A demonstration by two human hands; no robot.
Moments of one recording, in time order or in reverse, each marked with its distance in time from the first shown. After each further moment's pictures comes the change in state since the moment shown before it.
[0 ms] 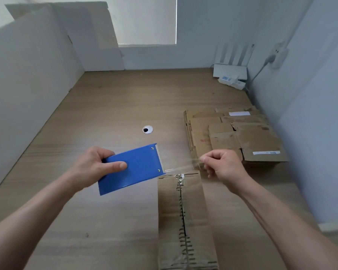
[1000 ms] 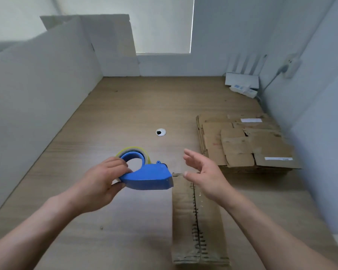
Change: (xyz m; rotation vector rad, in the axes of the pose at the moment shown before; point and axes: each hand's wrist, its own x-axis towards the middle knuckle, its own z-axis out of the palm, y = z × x) left_hand -0.057 -0.032 -0.009 0.607 0.030 0.569; right_hand -0.042 -0.016 0.068 -0.203 -0.265 -0.119
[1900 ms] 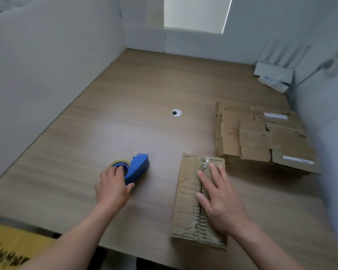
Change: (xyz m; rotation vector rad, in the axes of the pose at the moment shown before) left_hand -0.061 -0.001 0.154 0.209 -0.017 -1.094; right_hand -0.049 0.096 0.007 -0.971 -0.111 -0.095
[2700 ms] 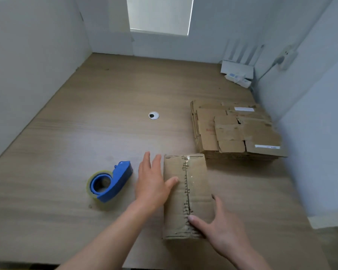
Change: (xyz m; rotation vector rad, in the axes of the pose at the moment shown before) left_hand -0.033 0.134 -0.032 -0.468 -0.147 0.310; right_hand -0.065 -0.021 -0.003 0.314 -0.067 0.573
